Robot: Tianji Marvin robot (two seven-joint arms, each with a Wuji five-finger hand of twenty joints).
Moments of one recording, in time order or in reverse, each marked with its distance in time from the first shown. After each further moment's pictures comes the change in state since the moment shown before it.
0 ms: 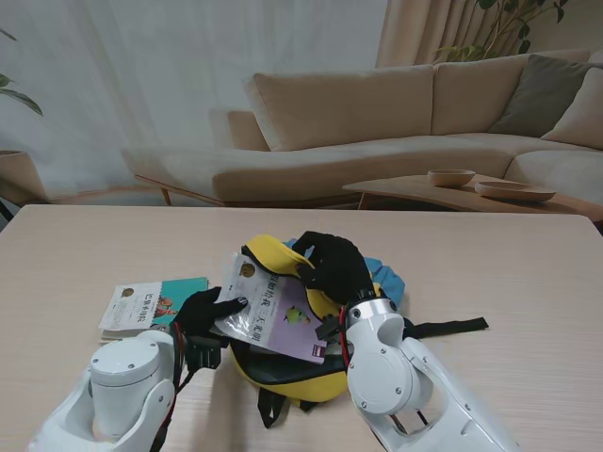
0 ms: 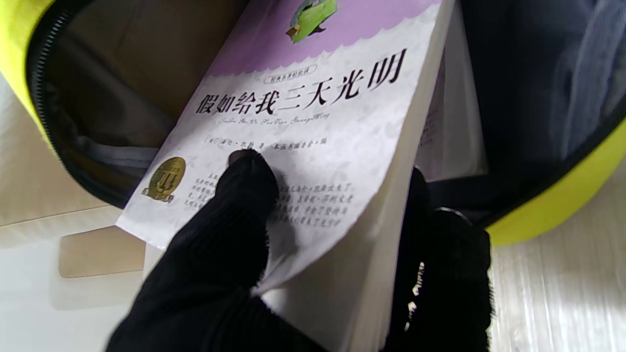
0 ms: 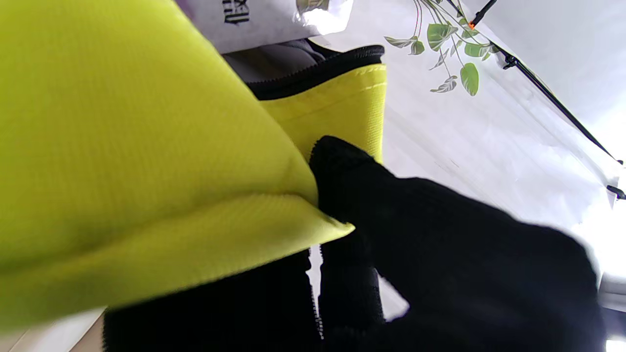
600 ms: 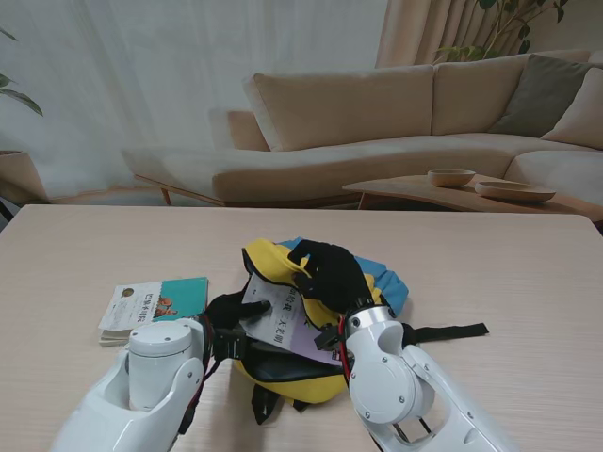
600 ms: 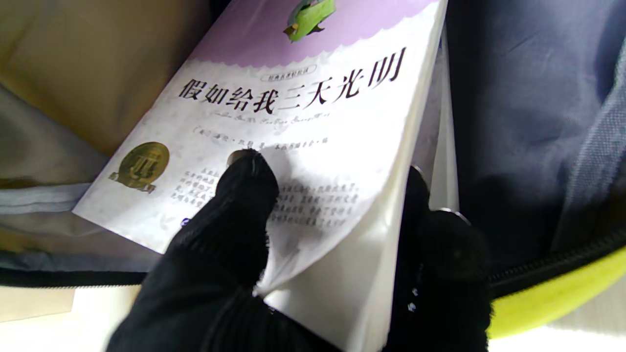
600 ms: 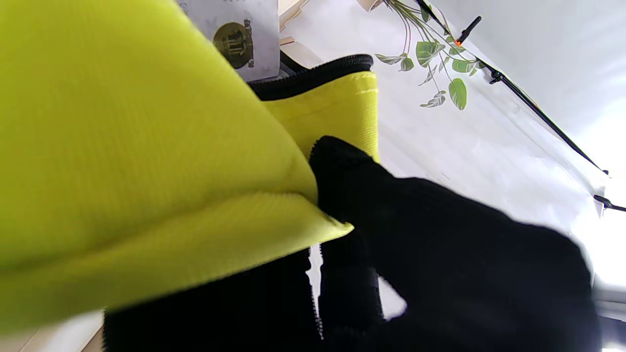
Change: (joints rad) left arm -0.134 -0.056 0.084 0.135 -0.063 0.112 0.045; right arm -0.026 0.011 -0.002 -0.010 0.000 -0.029 0.025; left_hand 0.000 0.000 0.000 0.000 0.000 -0.020 0.000 0.009 -0.012 -0.002 0.001 -0.008 -0.012 0.000 -0.003 -0.002 -0.012 -0.004 0.000 0.000; right_hand 0.009 0.010 -0.017 0.000 -0.011 0.000 0.000 0.002 -0.004 0.000 0.000 0.002 0.000 0.000 0.000 0.000 0.000 0.000 0.001 0.000
